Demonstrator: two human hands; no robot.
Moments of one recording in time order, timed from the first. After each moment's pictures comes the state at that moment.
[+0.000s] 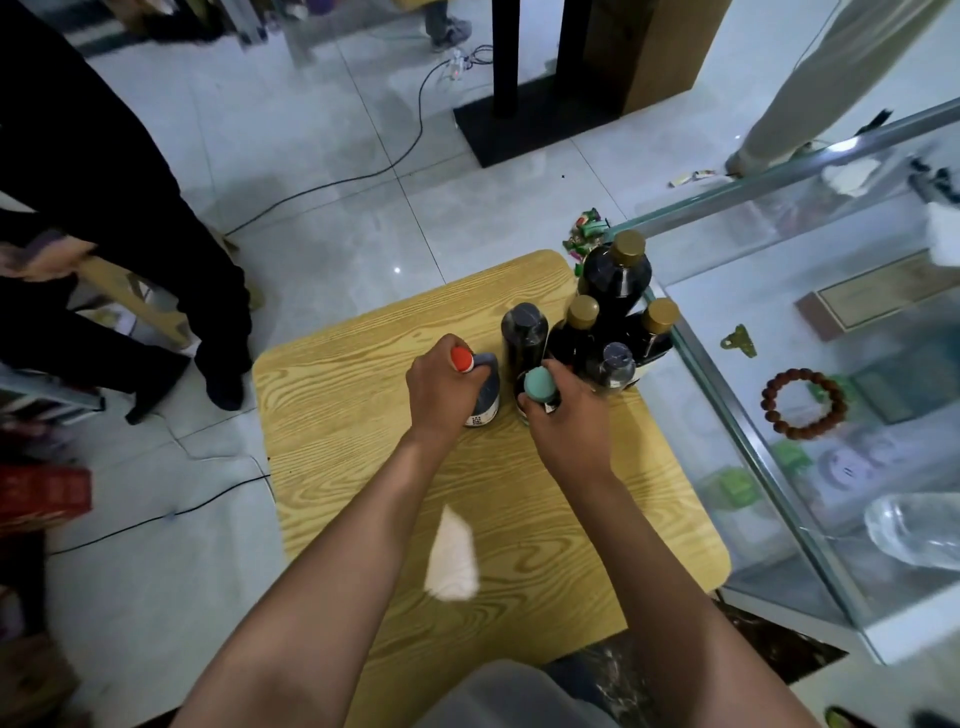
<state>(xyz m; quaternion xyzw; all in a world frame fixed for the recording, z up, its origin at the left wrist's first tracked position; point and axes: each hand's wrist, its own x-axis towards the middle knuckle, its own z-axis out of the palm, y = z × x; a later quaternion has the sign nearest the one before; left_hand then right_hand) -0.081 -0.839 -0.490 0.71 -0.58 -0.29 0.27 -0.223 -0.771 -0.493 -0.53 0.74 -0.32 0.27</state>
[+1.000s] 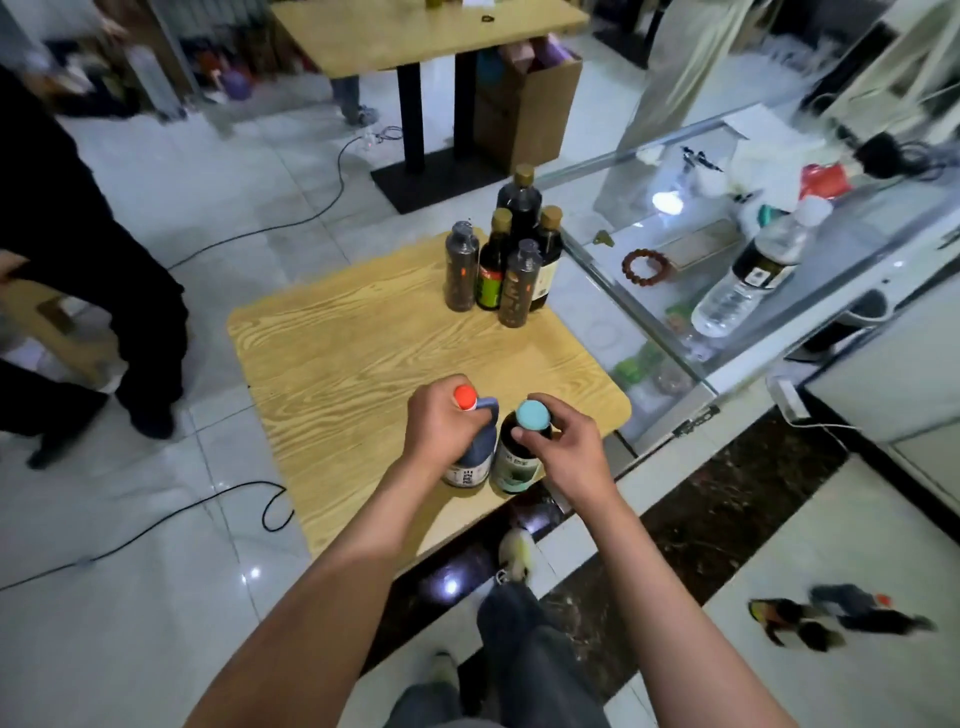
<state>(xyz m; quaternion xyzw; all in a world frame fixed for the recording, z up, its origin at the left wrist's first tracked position) -0.040 -0.574 -0.467 0.57 -0.67 -0.36 0.30 -0.186 -0.485 -0.446 -0.39 0.69 -0.46 0.40</state>
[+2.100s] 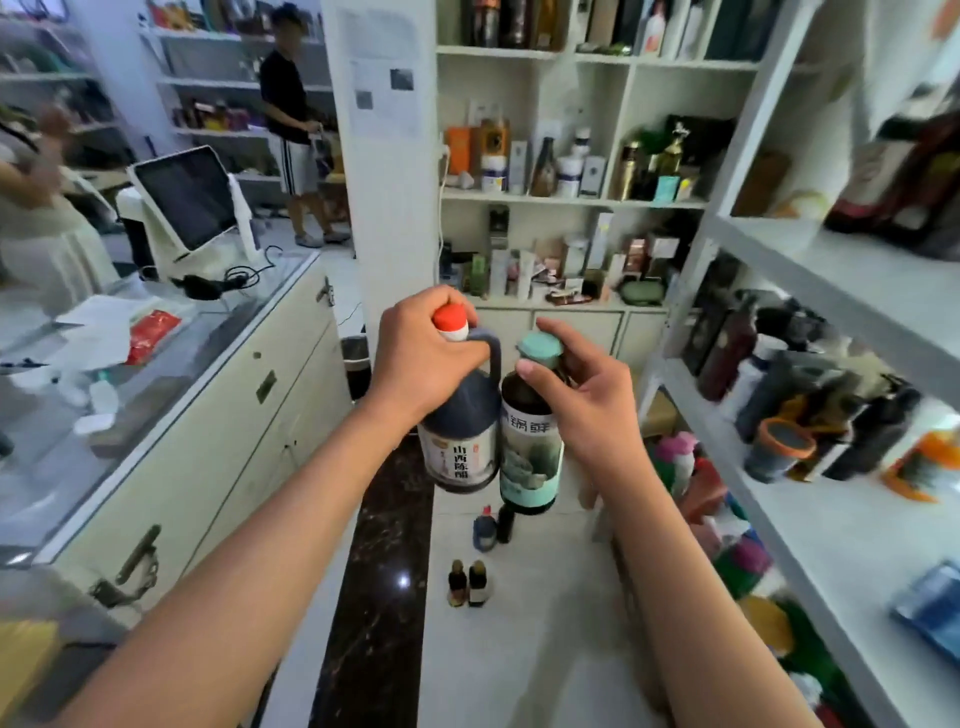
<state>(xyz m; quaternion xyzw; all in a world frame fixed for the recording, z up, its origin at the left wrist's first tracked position) -0.553 -0.056 -0.183 -0.01 -0.82 -0.45 0.35 -0.558 0.116 -0.207 -0.21 0.68 -0.69 -0.08</state>
